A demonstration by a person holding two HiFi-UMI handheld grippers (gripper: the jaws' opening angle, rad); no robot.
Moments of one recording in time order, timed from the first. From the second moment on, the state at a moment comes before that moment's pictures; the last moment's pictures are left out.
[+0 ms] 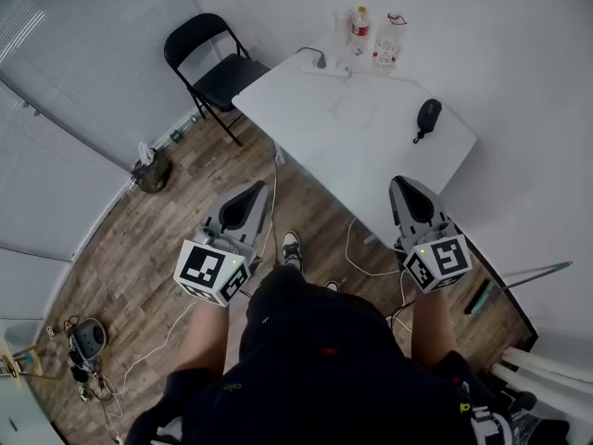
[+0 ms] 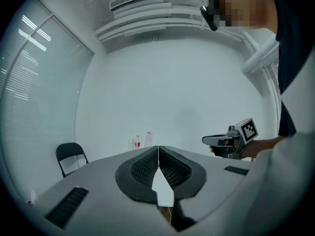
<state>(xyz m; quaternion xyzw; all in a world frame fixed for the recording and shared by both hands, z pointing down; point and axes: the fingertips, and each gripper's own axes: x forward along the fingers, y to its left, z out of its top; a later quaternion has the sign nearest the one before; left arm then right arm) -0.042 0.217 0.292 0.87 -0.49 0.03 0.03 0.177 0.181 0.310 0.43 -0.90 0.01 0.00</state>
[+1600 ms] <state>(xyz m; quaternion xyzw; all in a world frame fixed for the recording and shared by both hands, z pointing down) -0.167 -0.166 0.356 0.90 -0.43 0.05 0.10 0.031 -0.171 0.346 0.48 -0.87 0.03 0.09</state>
